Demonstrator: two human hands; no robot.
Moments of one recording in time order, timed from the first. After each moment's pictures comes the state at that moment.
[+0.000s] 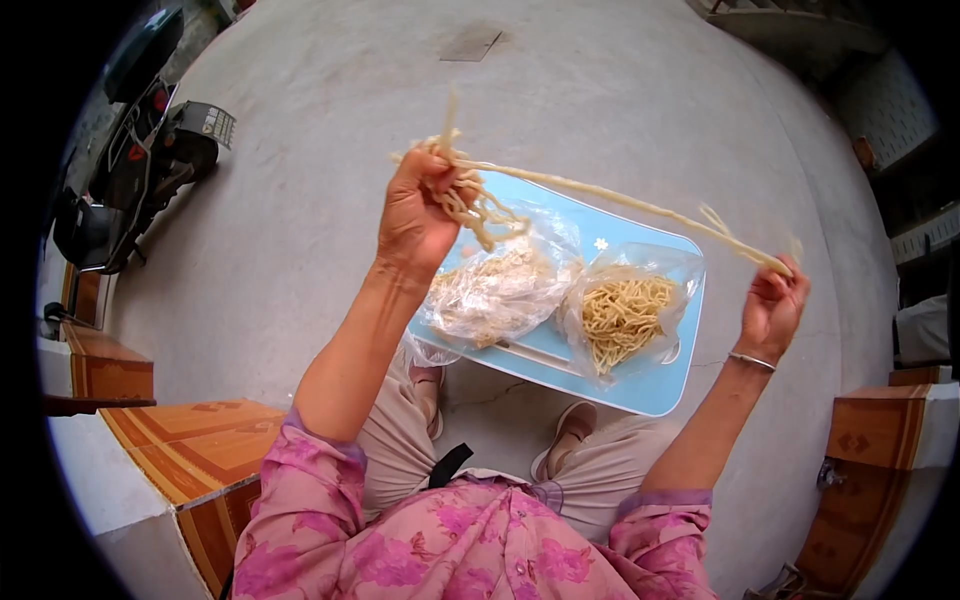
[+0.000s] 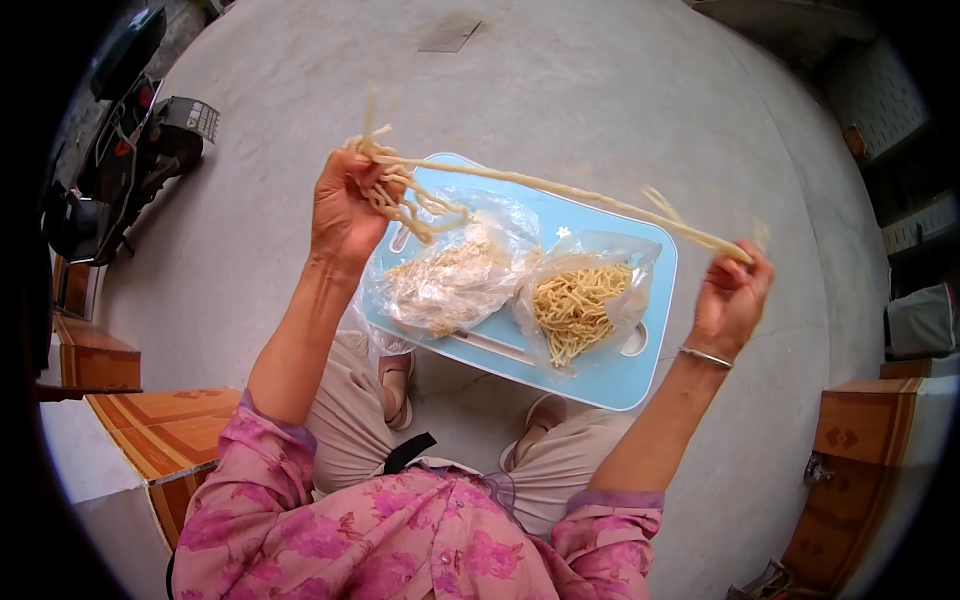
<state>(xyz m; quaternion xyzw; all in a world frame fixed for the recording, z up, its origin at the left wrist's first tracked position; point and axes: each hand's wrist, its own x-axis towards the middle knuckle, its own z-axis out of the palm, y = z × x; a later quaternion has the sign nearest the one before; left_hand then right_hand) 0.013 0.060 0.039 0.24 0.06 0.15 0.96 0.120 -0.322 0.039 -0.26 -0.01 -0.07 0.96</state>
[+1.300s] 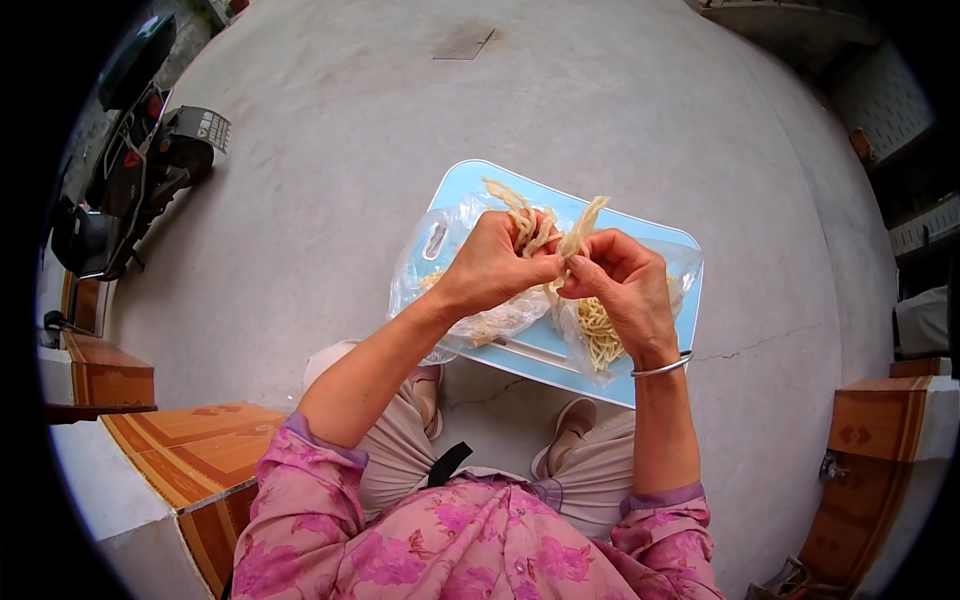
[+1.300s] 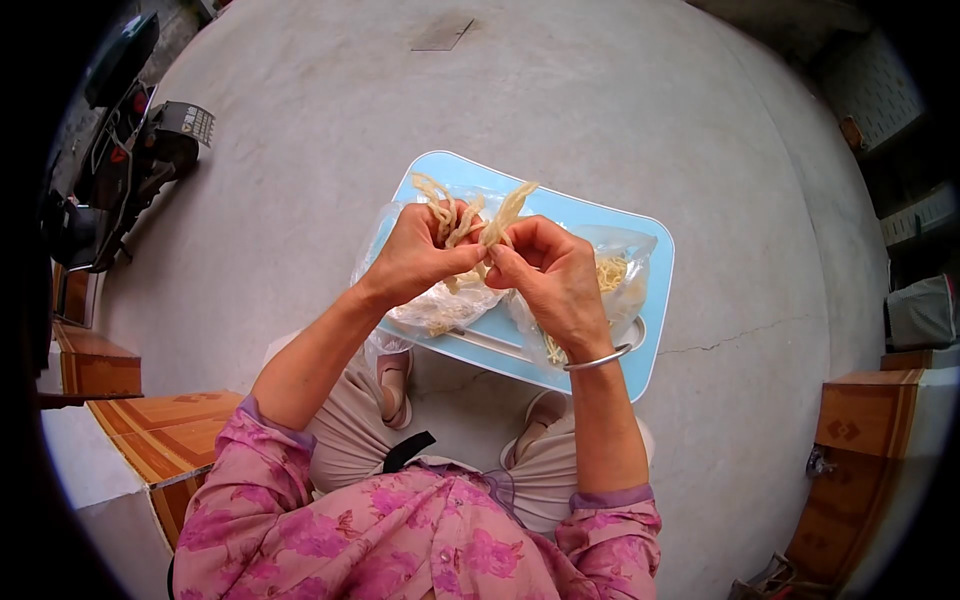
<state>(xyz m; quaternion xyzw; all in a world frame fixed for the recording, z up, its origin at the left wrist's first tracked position) 0.000 -0.003 0.033 0.71 -0.01 -0.01 0.71 0.043 -0.181 0.040 -0.63 -0.18 0.23 0.72</state>
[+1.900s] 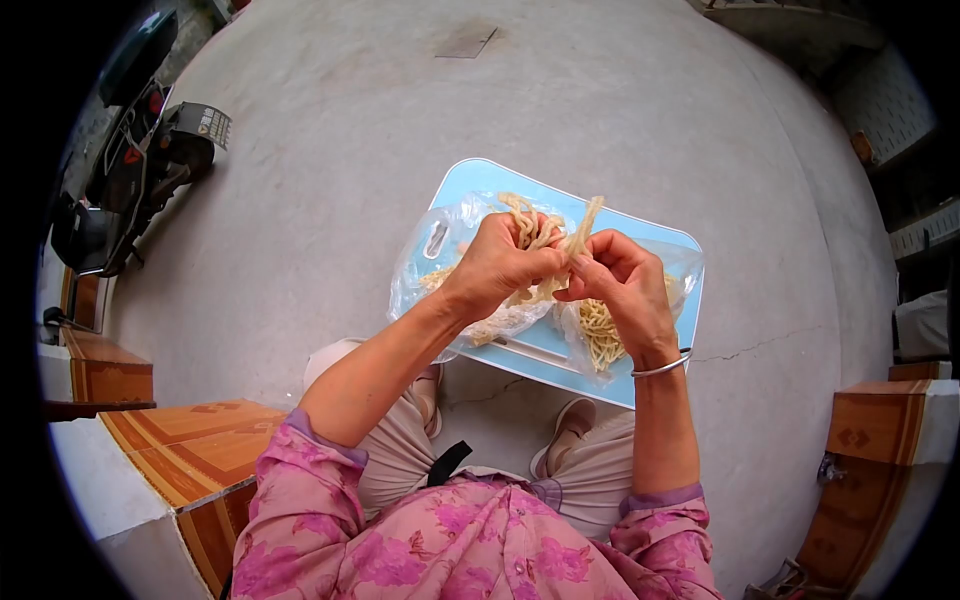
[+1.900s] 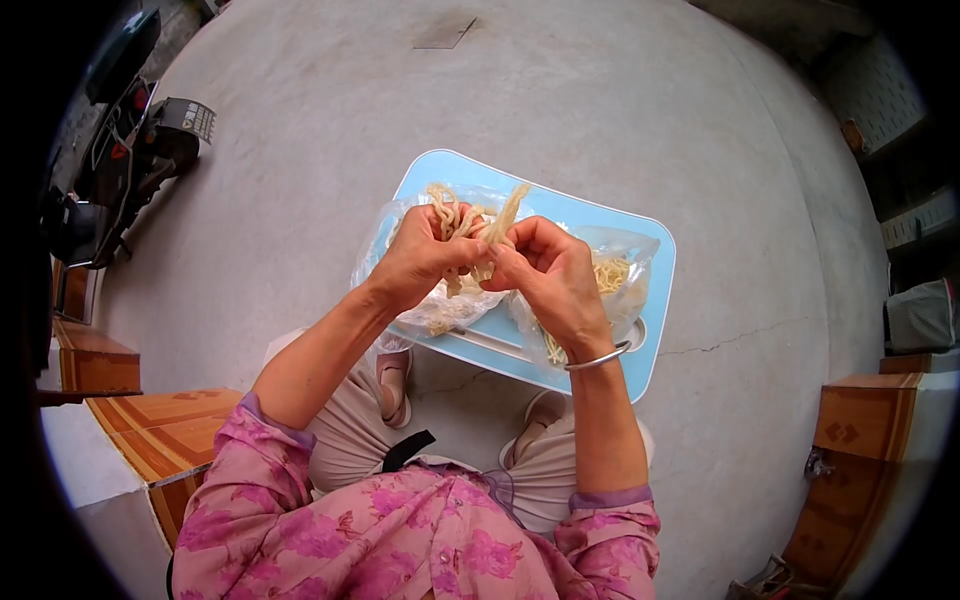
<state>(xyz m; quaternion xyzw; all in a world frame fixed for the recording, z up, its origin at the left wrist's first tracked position) 0.000 -0.005 0.026 0.60 0.02 -0.05 0.80 0.044 -0.179 0.040 -0.60 -0.17 0.28 0.73</state>
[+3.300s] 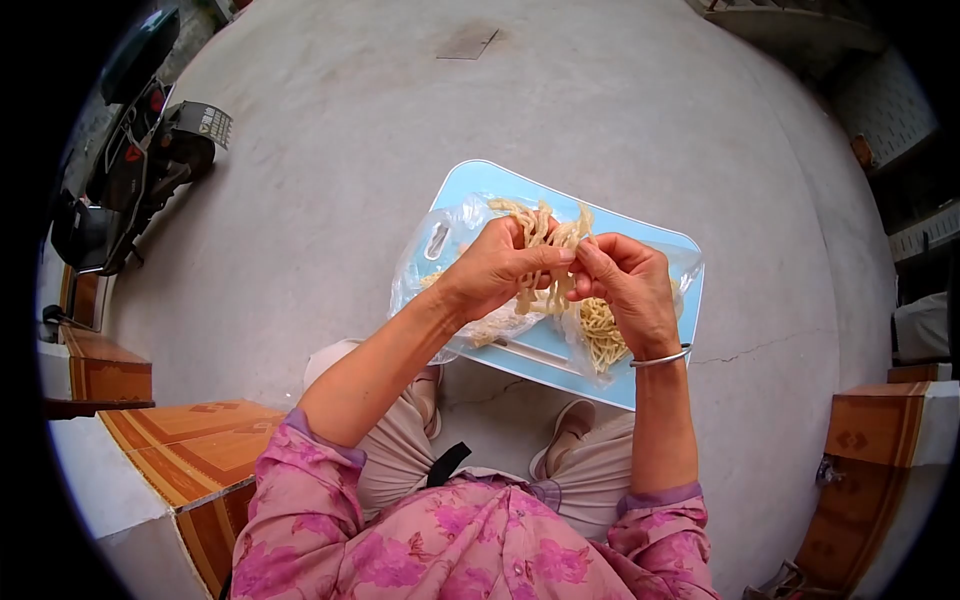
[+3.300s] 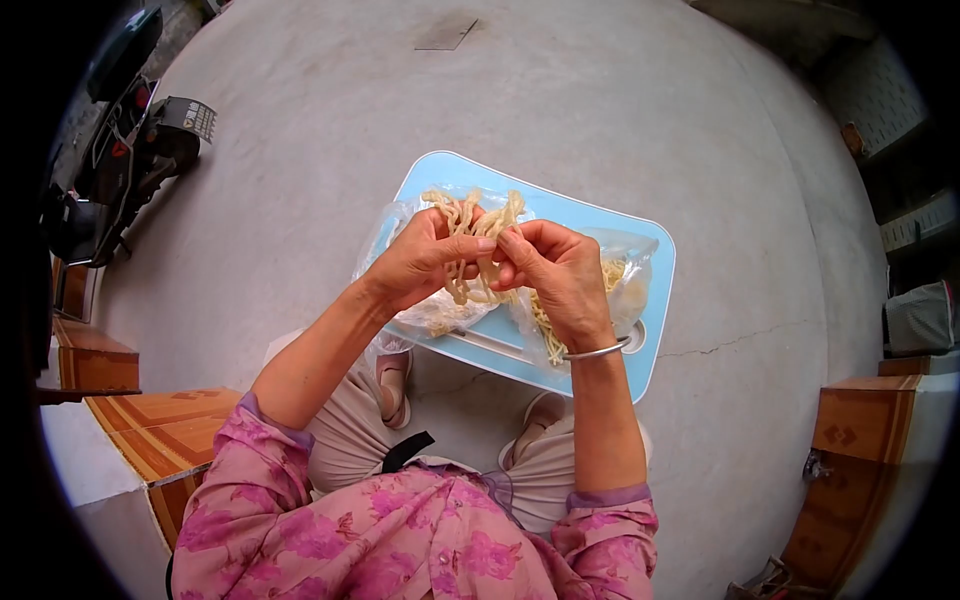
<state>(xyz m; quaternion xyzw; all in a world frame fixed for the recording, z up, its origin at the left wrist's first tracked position) 0.001 -0.002 0.024 0.48 0.00 -0.11 0.87 0.049 -0.180 0.038 -0.57 -0.15 0.27 0.76</state>
